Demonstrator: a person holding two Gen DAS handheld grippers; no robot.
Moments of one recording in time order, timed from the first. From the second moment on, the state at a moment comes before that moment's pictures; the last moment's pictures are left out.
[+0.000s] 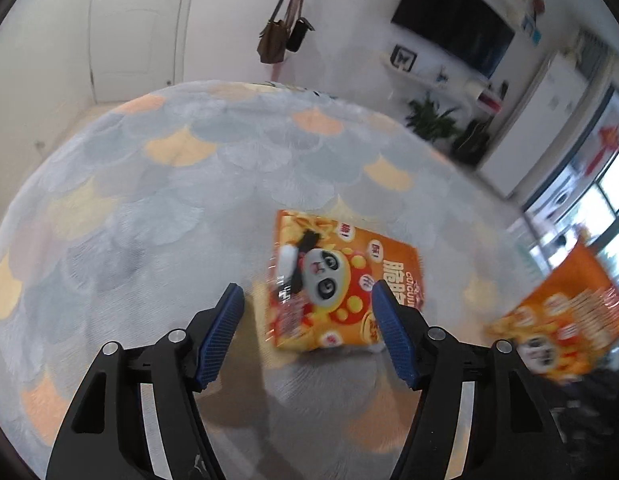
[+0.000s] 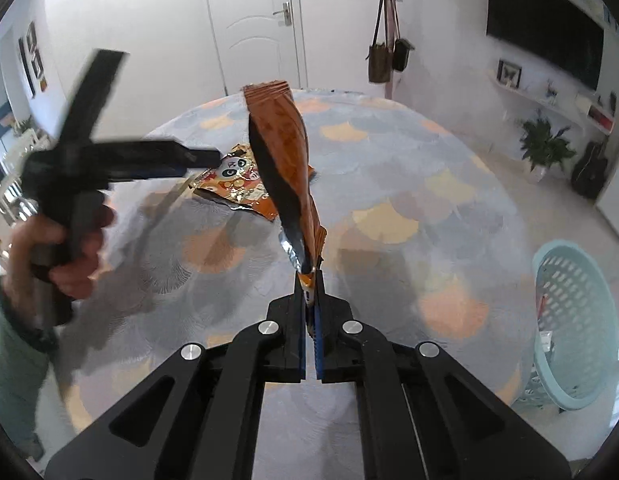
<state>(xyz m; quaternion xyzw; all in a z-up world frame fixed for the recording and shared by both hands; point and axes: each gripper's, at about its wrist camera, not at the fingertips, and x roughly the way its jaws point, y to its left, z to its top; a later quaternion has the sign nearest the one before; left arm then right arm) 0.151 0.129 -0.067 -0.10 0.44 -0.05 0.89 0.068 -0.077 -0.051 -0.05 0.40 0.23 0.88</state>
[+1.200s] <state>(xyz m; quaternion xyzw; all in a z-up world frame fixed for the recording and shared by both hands) 0.134 0.033 0.001 -0.08 0.35 -0.14 0.92 0.114 -0.160 -0.018 0.03 0.35 0.18 0.92</state>
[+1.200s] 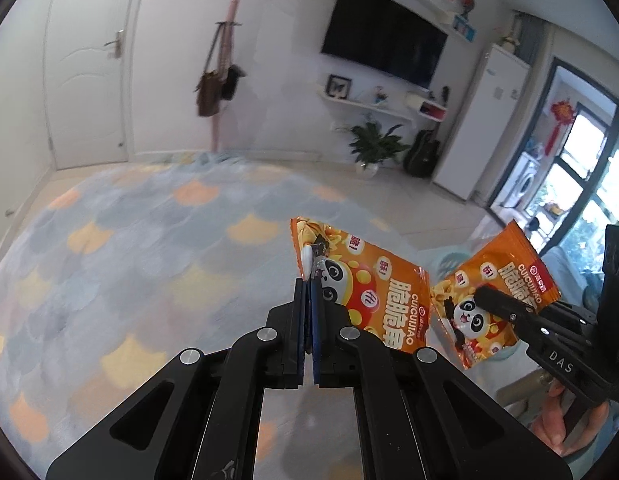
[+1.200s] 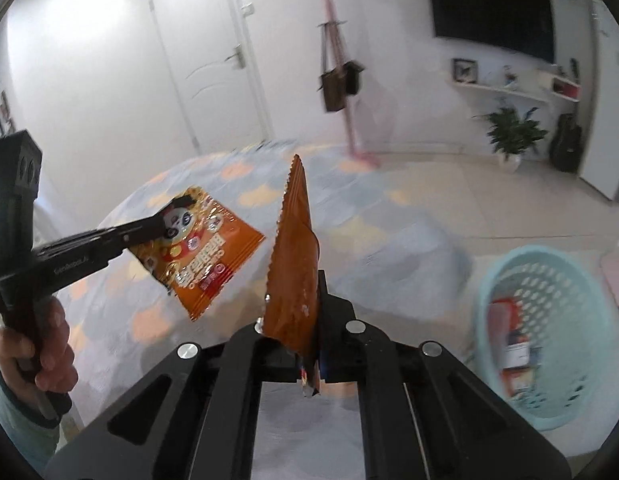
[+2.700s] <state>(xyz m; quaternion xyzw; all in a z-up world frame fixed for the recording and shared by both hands) 0.178 -0.179 -0.039 -0.04 0.37 -0.29 0.88 0.108 -0.401 -0.076 0.19 0.36 -0.10 0.91</state>
